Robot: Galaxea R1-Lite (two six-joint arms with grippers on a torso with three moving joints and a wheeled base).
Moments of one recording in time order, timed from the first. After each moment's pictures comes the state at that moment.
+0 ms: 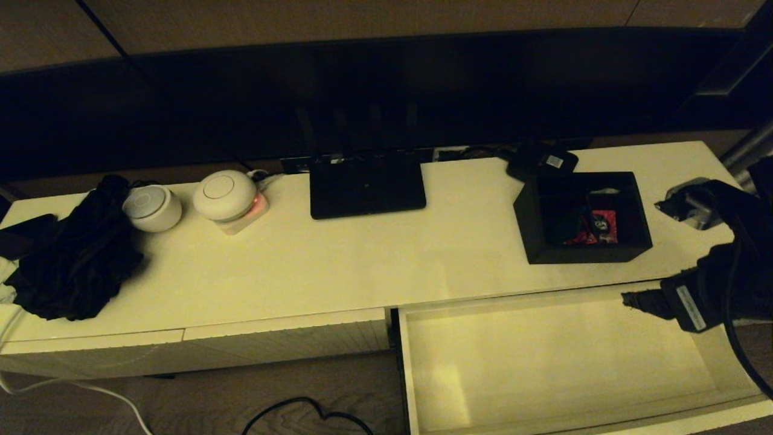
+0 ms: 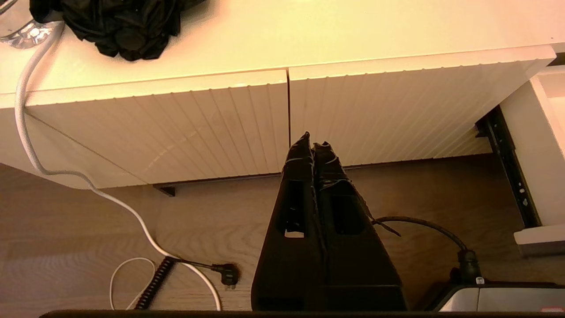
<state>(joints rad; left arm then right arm) 0.00 0.00 0.00 0.00 0.00 0.00 0.31 1.35 -1.02 0.40 -0.28 -0.09</state>
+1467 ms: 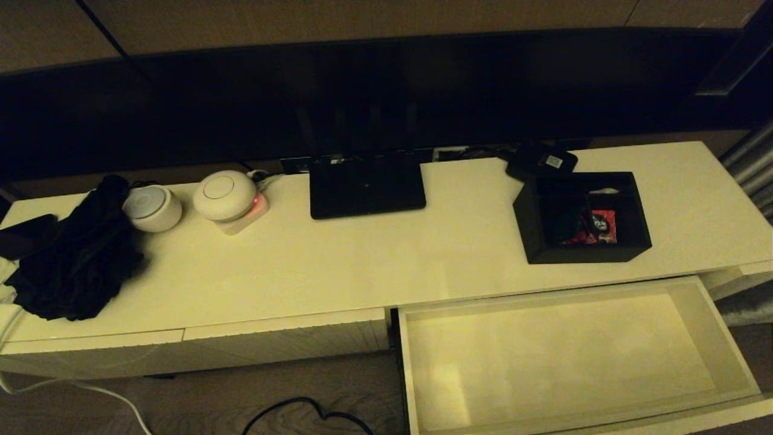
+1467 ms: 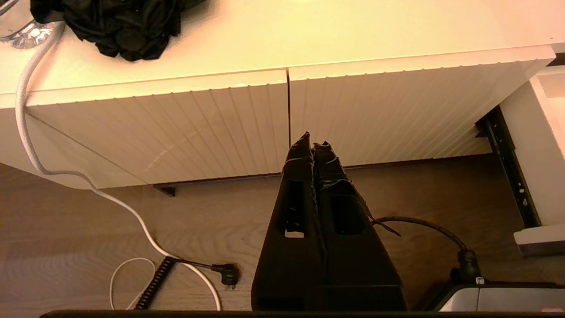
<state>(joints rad) 0.00 0.00 0.00 0.00 0.00 0.00 0.82 1.10 -0.36 0.36 -0.14 -0.51</state>
